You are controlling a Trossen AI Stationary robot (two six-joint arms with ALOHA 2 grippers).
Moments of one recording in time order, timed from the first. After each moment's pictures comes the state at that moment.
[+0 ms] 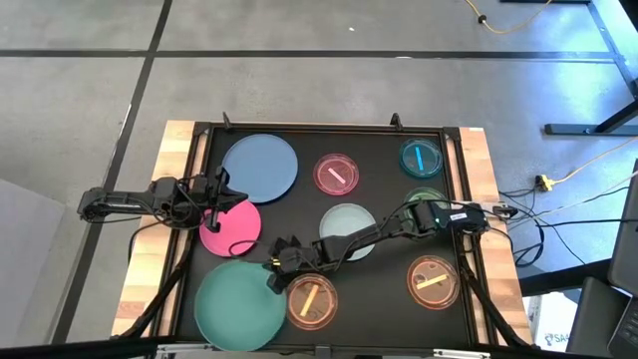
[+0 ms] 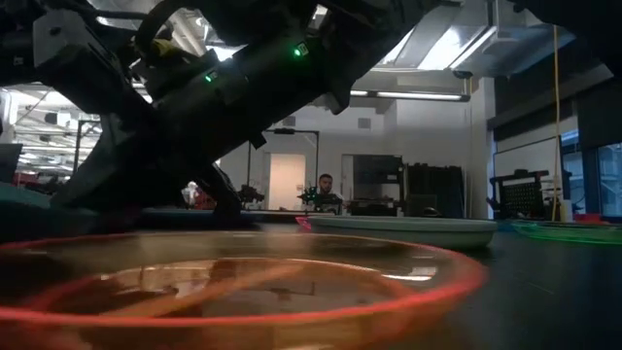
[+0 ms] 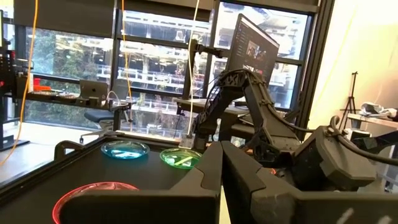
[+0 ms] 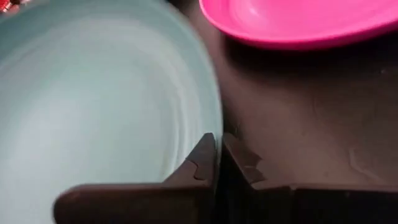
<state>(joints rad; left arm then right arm) -0.01 0.02 0.01 0.24 -0.07 -0.15 0.28 2.46 1.79 0.11 0.17 0.65</state>
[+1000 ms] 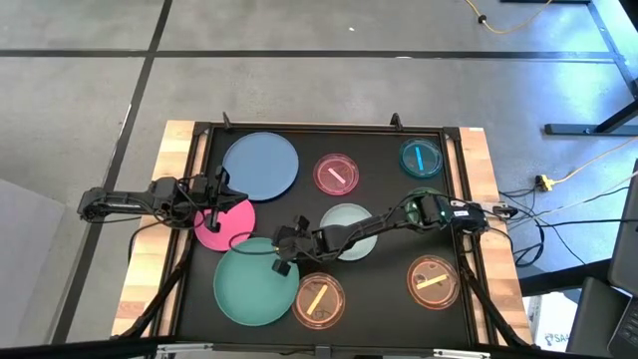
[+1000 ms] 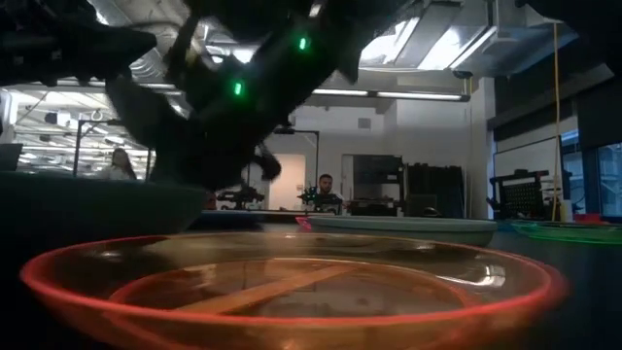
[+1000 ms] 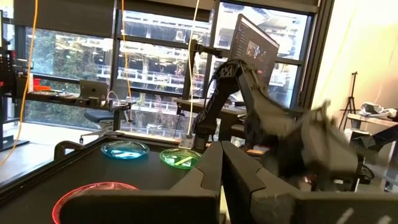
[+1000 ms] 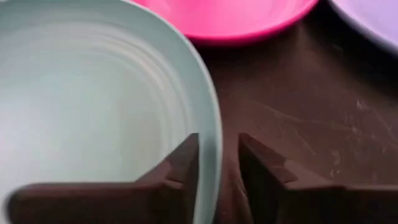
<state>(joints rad) -0.01 0.02 0.01 0.24 -0.07 -0.15 0.23 2.36 1.78 -0.16 0.35 0.42</state>
